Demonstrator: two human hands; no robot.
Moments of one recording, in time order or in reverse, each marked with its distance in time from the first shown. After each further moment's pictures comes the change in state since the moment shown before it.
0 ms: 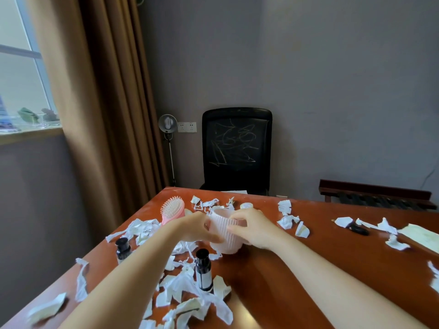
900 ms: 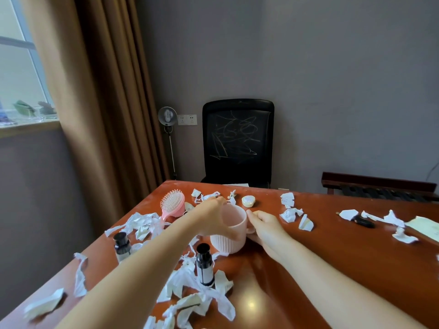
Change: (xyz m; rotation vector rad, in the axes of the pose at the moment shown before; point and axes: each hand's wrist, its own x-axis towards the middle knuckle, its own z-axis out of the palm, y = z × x) left_hand 0.006 0.027 0.006 0.051 0.210 0.078; right_hand 0.012 0.039 0.027 0.682 0.261 0.415
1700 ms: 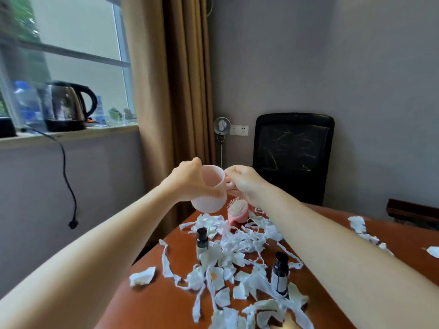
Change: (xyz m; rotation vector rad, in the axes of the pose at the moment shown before) left_hand -0.112 -0.094 -0.133 -0.004 0.469 -0.315; right_hand -0.002 -0.139 0.165 -0.054 -0.370 -0.282
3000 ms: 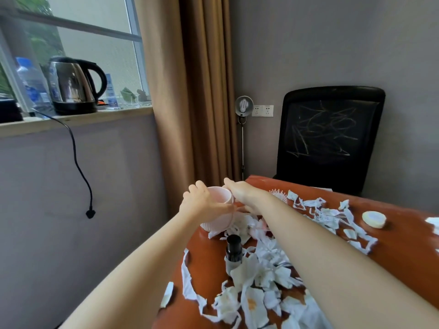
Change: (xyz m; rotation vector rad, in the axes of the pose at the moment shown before) left_hand 0.059 -0.097 0.113 0.024 -0.075 -0.349; right_hand 0.106 0.079 0.073 -0.330 -0.192 0.331
